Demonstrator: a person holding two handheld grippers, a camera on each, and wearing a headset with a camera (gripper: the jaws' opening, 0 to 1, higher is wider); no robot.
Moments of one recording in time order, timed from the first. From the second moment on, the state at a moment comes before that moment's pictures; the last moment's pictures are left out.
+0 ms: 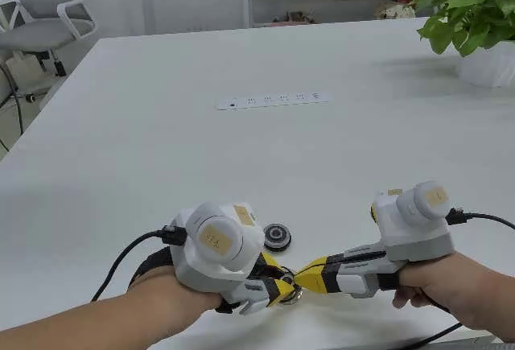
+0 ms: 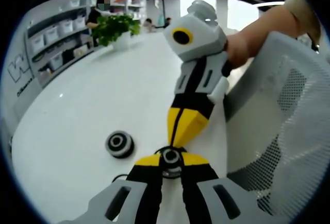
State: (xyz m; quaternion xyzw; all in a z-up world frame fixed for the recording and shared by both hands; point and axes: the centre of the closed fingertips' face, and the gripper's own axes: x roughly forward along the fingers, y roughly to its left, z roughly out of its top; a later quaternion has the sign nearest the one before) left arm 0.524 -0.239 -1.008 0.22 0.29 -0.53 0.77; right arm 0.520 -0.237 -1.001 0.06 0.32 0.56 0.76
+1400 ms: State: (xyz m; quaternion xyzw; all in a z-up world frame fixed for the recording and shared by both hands) left arm 0.526 -0.188 -0.952 0.19 0.26 -0.52 0.79; right arm 0.538 -0.218 -0.966 0.06 0.31 0.58 0.75
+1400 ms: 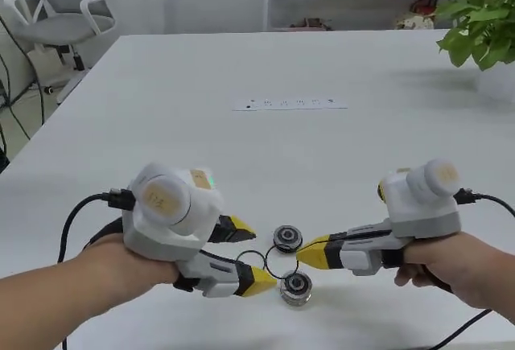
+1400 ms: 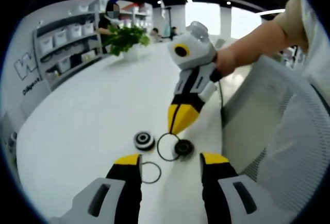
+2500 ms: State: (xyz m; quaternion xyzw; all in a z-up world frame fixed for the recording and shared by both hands) left arm 0.535 -0.141 -0.950 0.16 0.27 -0.48 0.82; right arm 0.559 -0.177 -0.986 0.03 0.34 0.58 0.74
